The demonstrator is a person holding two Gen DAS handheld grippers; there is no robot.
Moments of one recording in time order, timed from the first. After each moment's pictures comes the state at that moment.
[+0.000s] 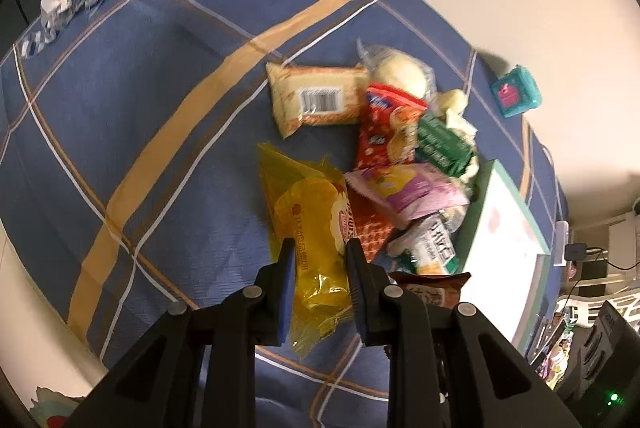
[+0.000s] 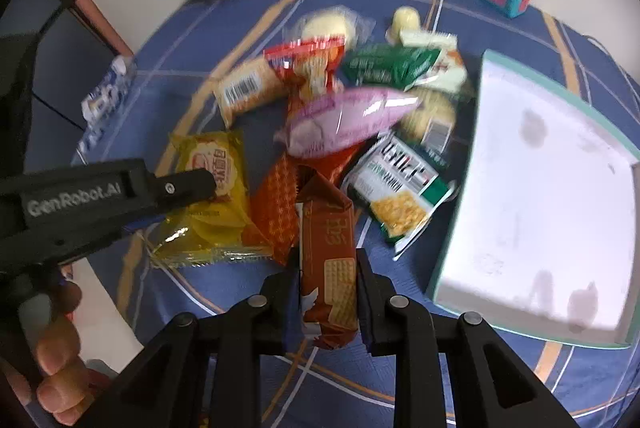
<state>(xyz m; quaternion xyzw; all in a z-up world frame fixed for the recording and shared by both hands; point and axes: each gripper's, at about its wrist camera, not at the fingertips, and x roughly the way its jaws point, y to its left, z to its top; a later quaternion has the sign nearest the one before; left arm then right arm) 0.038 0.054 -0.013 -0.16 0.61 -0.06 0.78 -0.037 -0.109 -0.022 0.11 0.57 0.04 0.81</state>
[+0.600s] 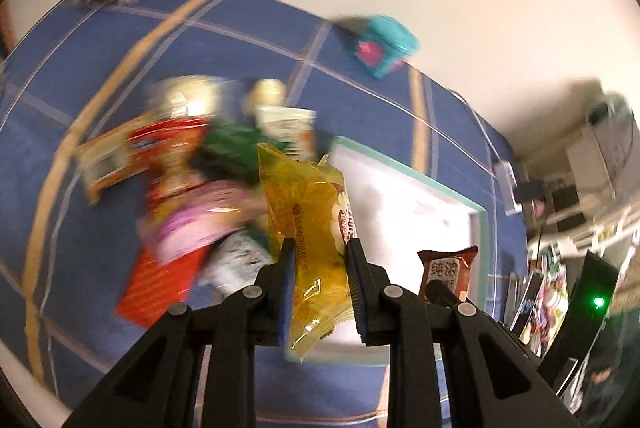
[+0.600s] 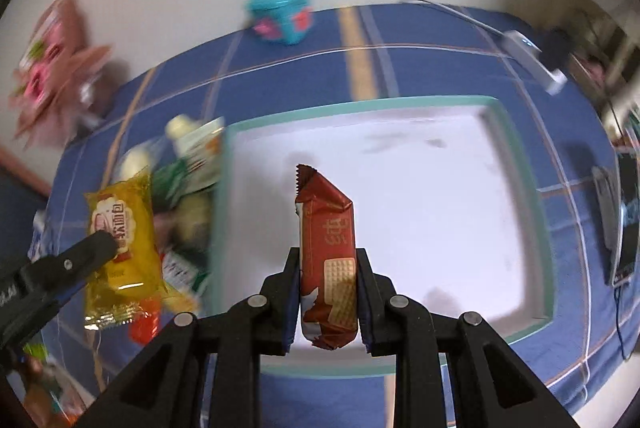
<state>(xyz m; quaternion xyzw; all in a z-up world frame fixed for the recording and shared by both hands) 0.053 -0.109 0.026 -0.07 0.57 -0.21 0.79 -0.058 -0.289 -0.008 0.23 0.52 -0.18 0.80</state>
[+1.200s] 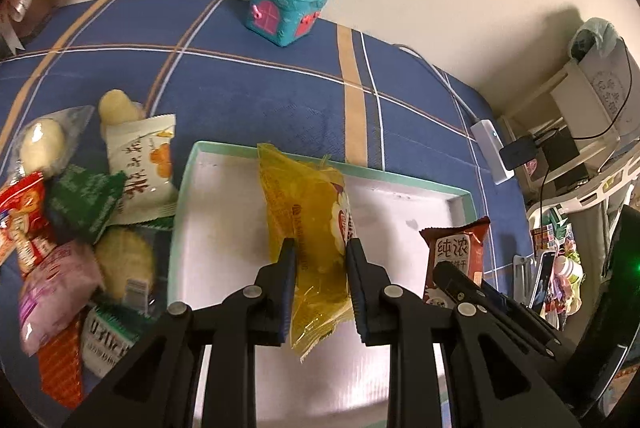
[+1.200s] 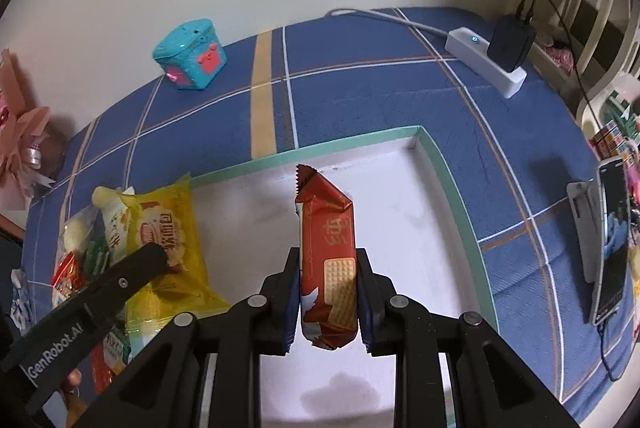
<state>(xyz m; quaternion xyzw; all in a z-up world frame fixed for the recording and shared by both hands) 0.073 -0.221 -0.026 -0.02 0.57 -0.29 0.77 -0.044 -0.369 -0.030 0.23 0.50 -0.23 0.80</state>
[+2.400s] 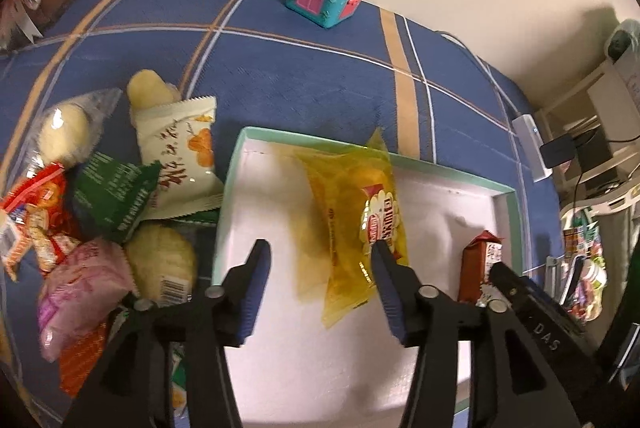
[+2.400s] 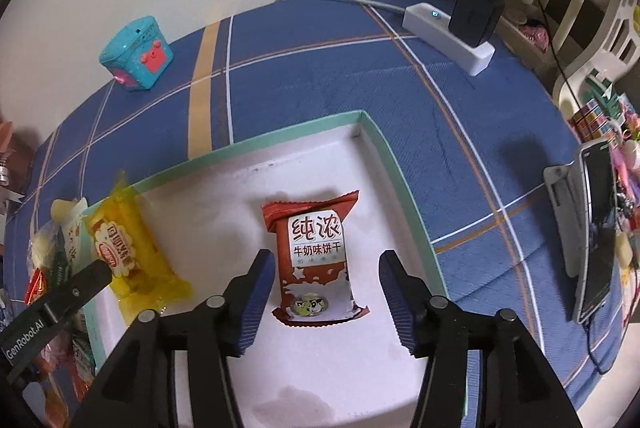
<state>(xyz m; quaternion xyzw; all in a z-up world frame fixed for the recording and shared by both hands) 0.087 -0.202 -0.038 0.01 0.58 -0.26 0.77 -0.053 -0.398 -0.042 0.23 0.52 -0.28 0.77</state>
